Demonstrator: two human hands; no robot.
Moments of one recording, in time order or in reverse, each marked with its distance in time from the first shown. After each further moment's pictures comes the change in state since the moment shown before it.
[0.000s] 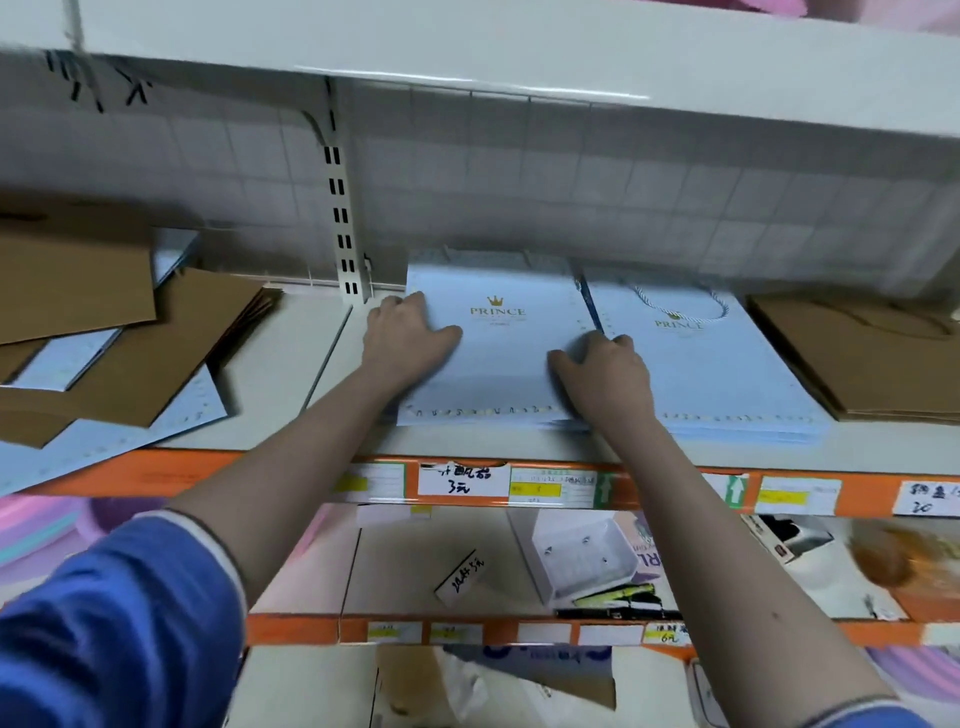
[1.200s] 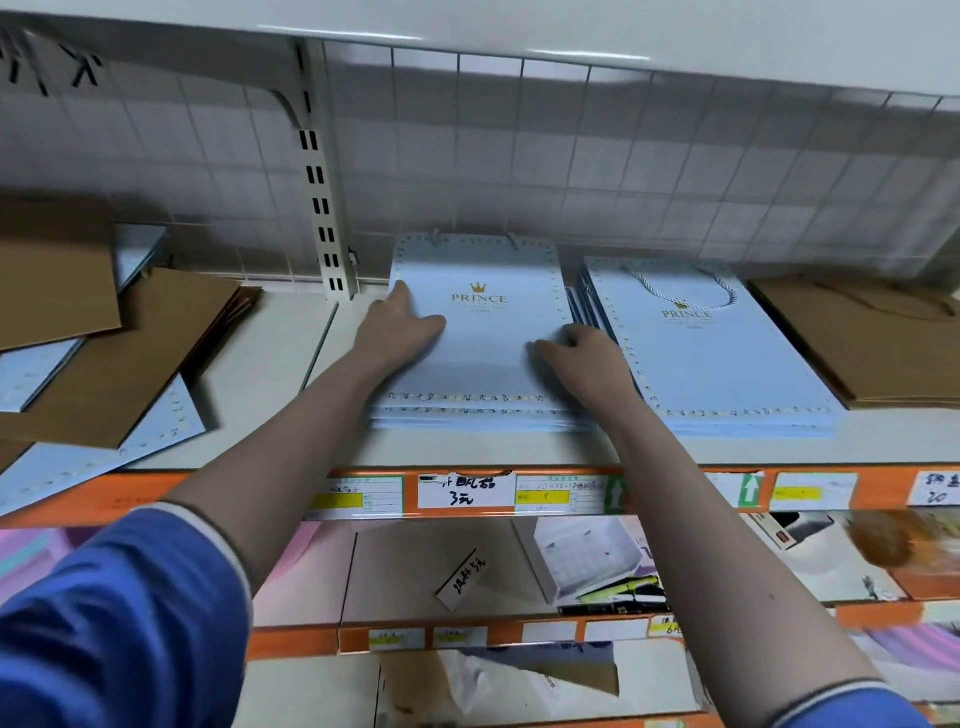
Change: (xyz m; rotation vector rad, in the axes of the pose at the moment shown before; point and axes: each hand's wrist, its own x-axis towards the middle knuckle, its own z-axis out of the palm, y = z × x) left_hand 0.026 -0.011 0.003 -0.188 -0.143 -0.069; right_hand 0.019 -0.004 0.016 0.338 -0.106 0.015
